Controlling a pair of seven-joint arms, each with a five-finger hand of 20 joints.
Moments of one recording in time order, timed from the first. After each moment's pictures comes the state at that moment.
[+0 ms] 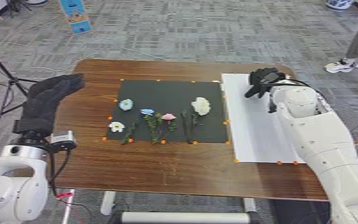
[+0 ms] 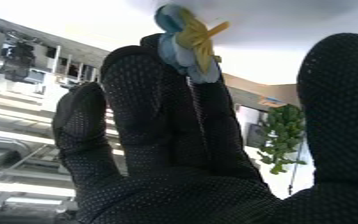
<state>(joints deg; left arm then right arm) 118.0 -44.5 -95.9 -118.9 56.3 19.7 14.5 -56.0 -66.5 71.5 -59.0 -168.1 -10.5 -8.9</state>
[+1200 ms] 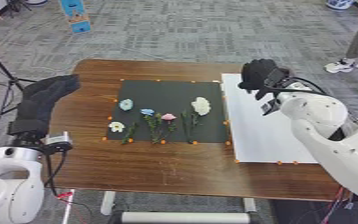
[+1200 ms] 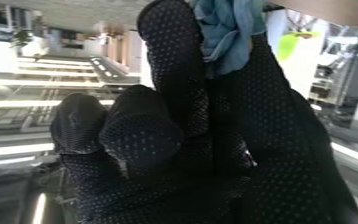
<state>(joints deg) 120.1 -44.8 -98.4 -119.7 56.2 19.6 13.7 -66.7 -41.4 56.7 -97.6 -134.2 -3.1 3.4</state>
